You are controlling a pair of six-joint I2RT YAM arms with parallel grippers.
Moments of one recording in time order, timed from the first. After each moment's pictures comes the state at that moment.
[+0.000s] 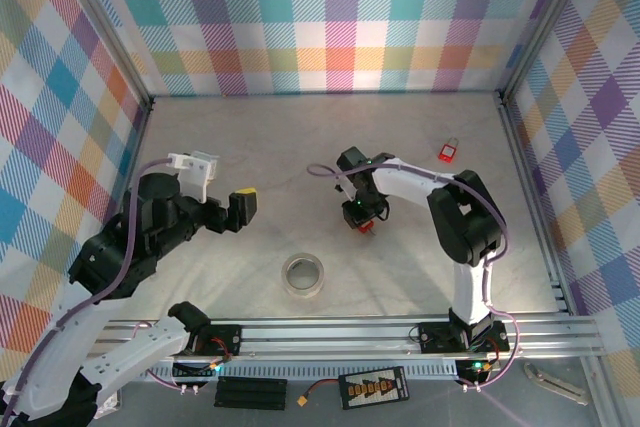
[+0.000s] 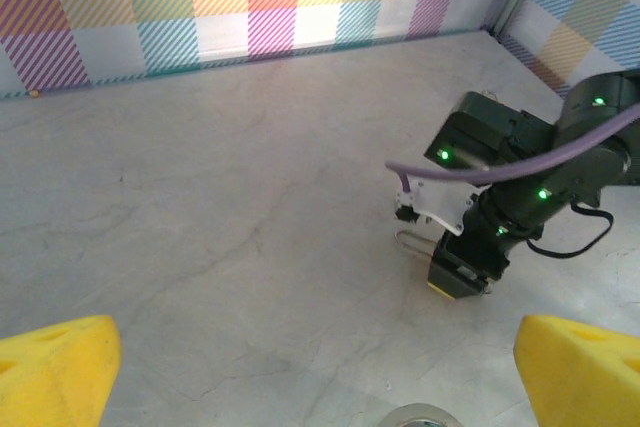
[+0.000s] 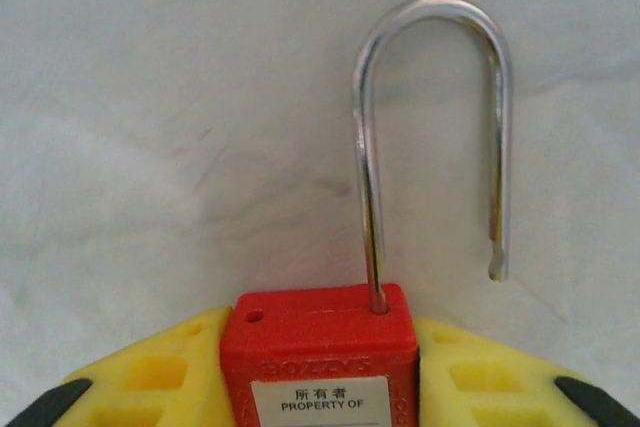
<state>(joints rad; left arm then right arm) -0.61 0.74 1.18 -0.88 -0.12 -0.21 0.61 1.96 1.35 -0.85 -0.04 0.06</state>
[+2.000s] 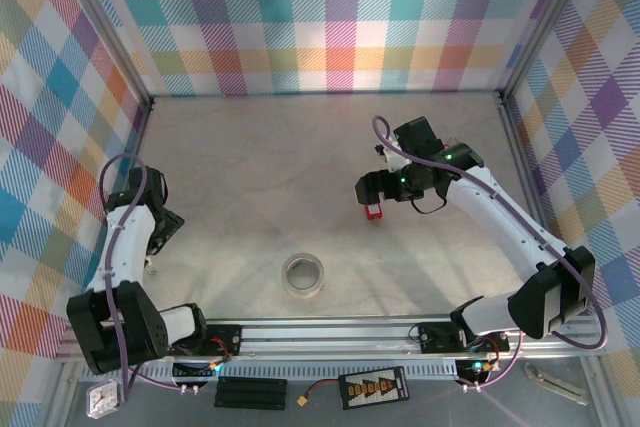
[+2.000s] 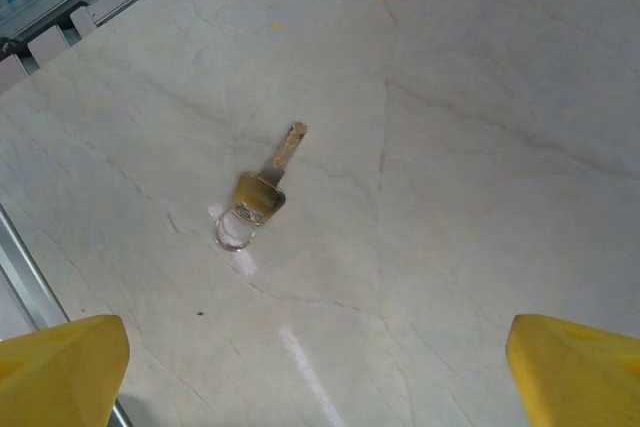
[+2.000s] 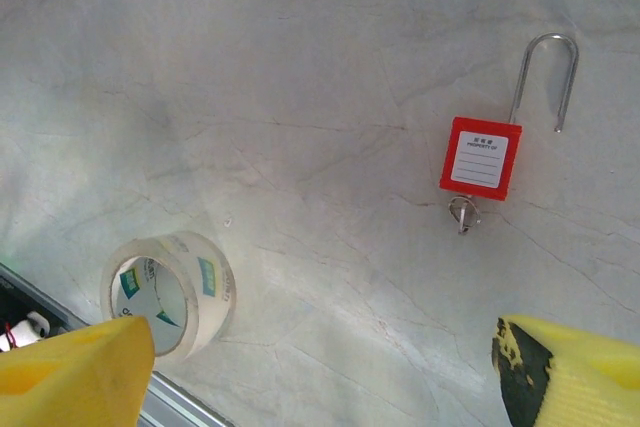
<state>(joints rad) 0.27 1.23 0.89 -1.06 -0.32 -0.76 0.50 1.38 1.31 -1.00 -0.28 0.25</state>
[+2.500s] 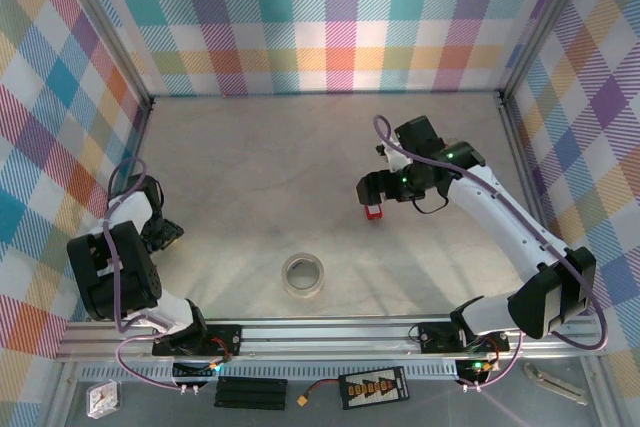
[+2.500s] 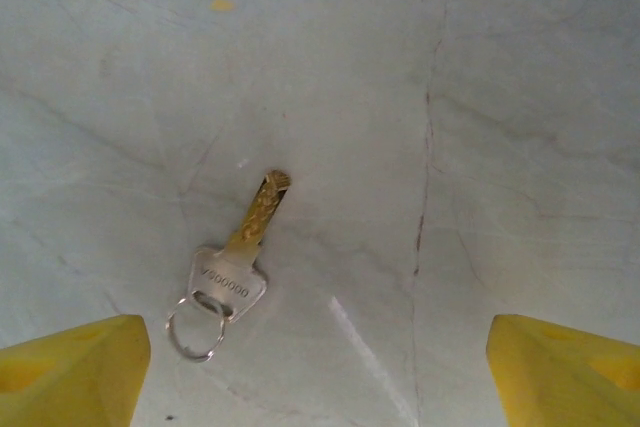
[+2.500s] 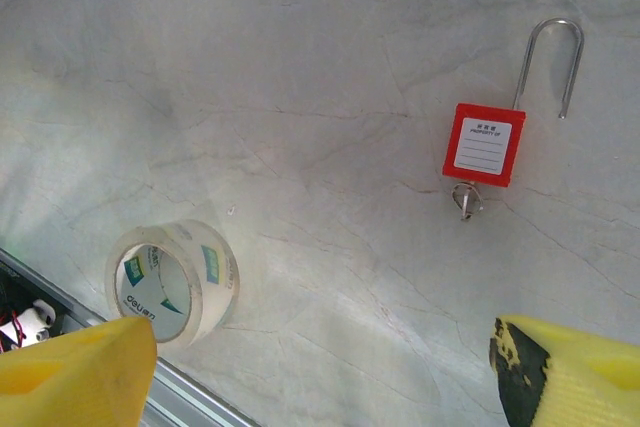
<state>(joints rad) 0.39 1.51 0.84 -0.88 -0.26 -0.62 0.49 1.38 1.33 -1.03 -0.29 0.25</state>
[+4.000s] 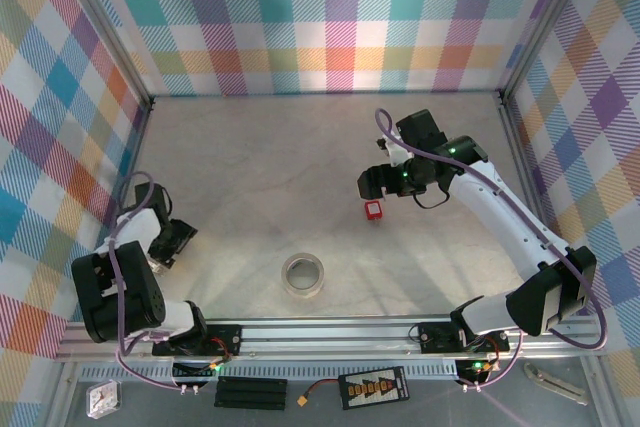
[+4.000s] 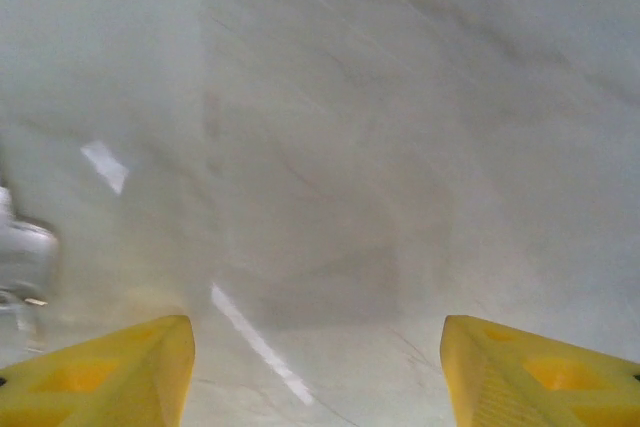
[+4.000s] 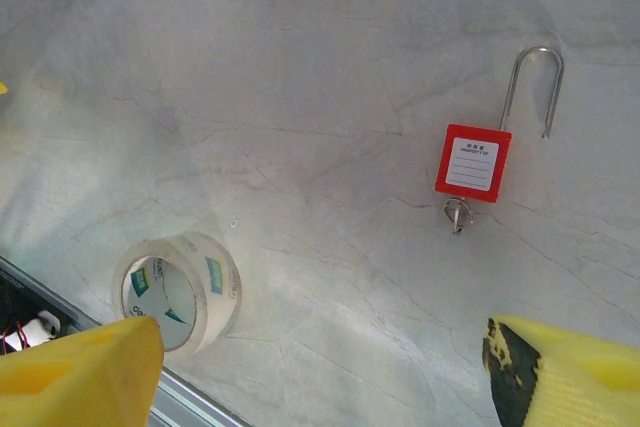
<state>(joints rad) 0.31 1.37 0.69 -0.70 0.01 -0.71 0.49 1.40 1.38 -1.06 -0.28 0.25</state>
